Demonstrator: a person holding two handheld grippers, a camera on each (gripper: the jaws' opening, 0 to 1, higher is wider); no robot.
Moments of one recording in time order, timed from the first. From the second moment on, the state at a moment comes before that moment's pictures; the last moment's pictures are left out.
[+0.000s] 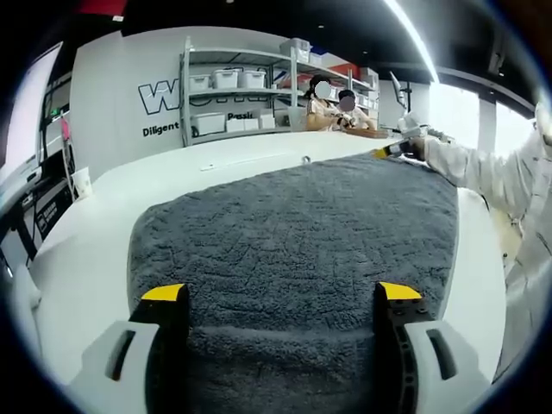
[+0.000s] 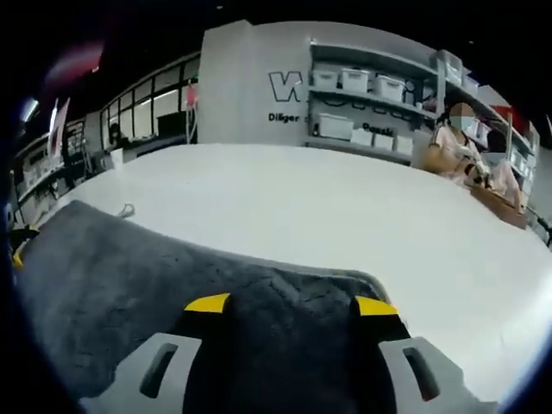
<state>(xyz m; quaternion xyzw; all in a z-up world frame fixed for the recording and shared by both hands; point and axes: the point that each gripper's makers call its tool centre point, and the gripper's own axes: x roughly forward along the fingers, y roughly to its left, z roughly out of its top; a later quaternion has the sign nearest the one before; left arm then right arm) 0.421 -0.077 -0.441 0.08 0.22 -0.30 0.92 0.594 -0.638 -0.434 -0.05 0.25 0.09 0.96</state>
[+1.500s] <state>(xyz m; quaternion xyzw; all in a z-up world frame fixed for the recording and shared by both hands) 0.378 -0.076 -0.418 0.04 0.22 -0.26 0.94 0.400 -0.607 -0.423 -0.12 0.27 0.21 0.93</state>
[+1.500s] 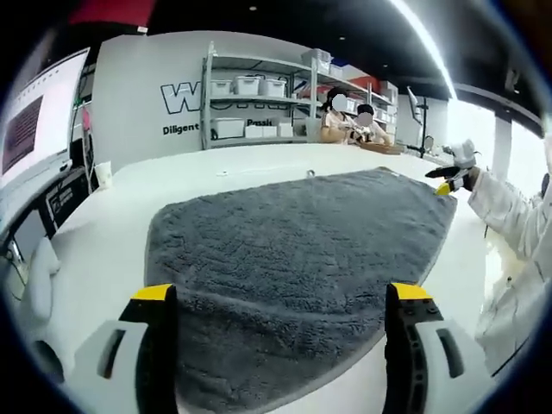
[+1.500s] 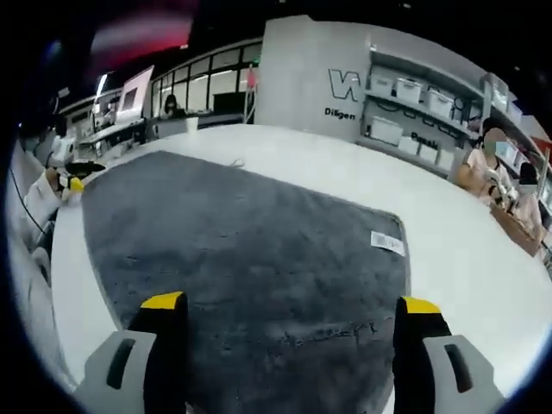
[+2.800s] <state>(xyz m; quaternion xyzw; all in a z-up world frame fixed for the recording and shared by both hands) 0.372 -0.066 -0.442 0.05 0.23 -0.24 0.94 0.362 -0.605 -0.447 -0.06 0.25 0.24 0.94</state>
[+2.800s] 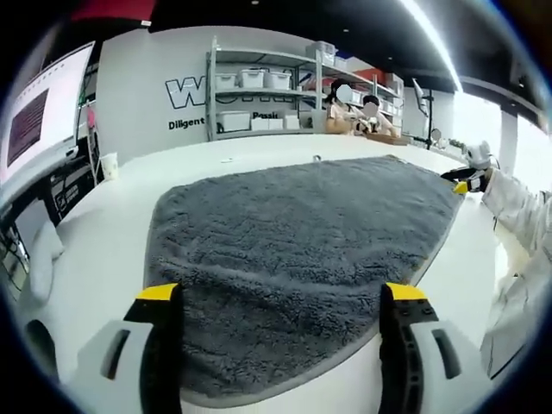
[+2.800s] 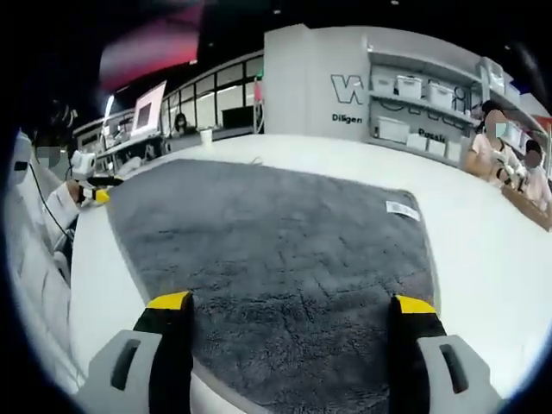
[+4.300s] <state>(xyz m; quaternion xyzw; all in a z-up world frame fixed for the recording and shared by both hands) 0.378 -0.086 -0.426 0.06 0.23 -0.27 0.93 0.378 -0.549 -0.403 -0.06 0.21 0.26 0.94</state>
